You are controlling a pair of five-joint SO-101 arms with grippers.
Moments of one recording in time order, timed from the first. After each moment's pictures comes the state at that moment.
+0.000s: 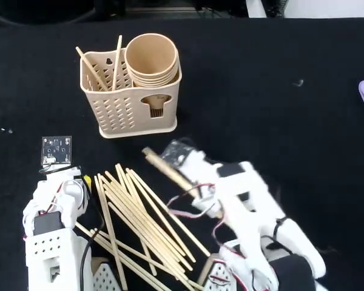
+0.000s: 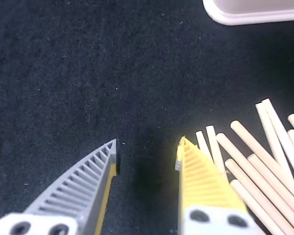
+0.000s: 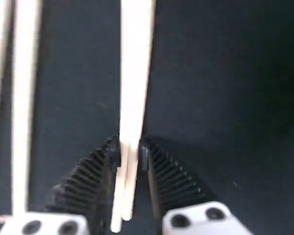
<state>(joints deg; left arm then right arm) -19.8 -77.2 90.8 43.1 -14.0 -13.2 -26.1 65.7 54.0 42.8</state>
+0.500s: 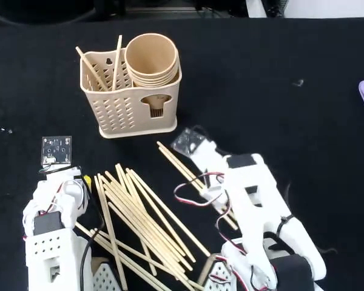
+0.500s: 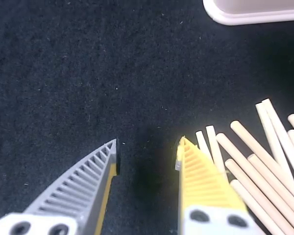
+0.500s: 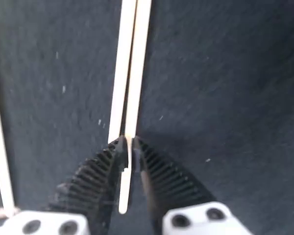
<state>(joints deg) -19.8 -77.2 90.8 43.1 -14.0 -11.1 -26.0 60.1 57.7 38.3</state>
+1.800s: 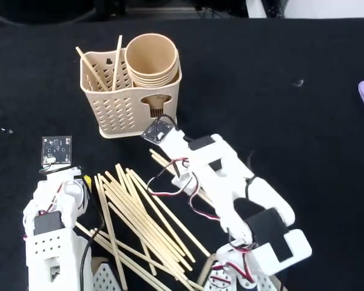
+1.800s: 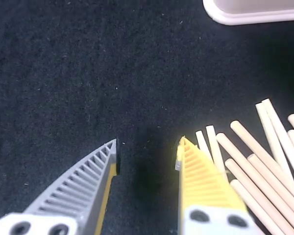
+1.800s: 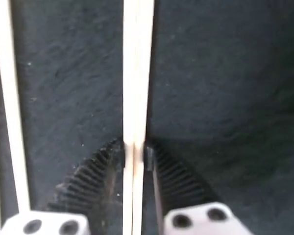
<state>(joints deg) -19.8 -77.2 90.8 43.1 -14.0 -24.3 -3.1 44.9 55.0 30.0</state>
